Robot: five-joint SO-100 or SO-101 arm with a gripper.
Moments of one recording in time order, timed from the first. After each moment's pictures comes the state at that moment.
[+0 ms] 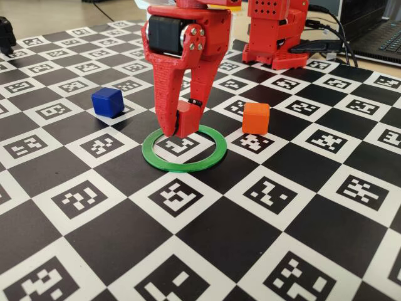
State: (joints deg) arm -14.2 57.8 68.8 67.9 8.3
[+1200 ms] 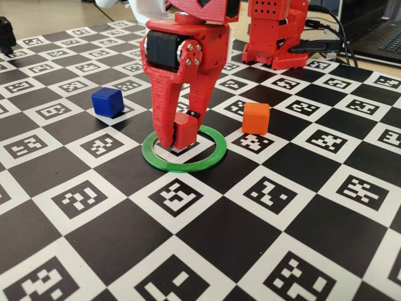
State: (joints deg) arm -14.6 55.9 69.6 65.3 9.7
